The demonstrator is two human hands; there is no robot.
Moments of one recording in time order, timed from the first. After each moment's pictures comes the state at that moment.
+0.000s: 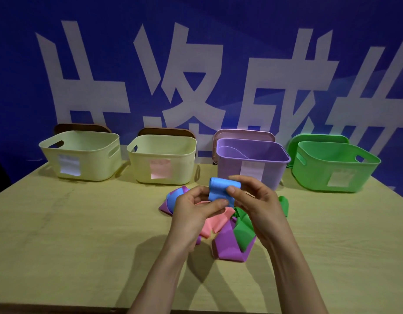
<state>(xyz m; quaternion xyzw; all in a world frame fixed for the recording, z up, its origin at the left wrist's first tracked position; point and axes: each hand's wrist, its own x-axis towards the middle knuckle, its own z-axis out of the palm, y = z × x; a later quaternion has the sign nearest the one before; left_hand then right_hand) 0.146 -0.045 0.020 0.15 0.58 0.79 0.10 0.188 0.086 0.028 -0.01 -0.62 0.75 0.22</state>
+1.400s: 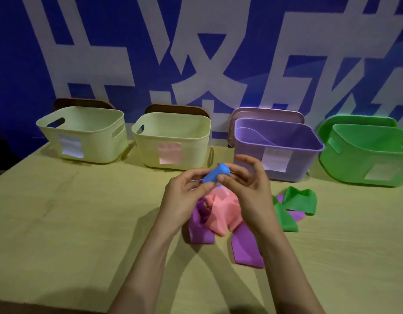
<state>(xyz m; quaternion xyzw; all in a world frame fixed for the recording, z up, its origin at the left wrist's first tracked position) 0.069 -0.069 -0.005 0.15 0.68 0.72 0.05 0.114 0.062 0.007 -0.03 -0.58 0.78 0.22</state>
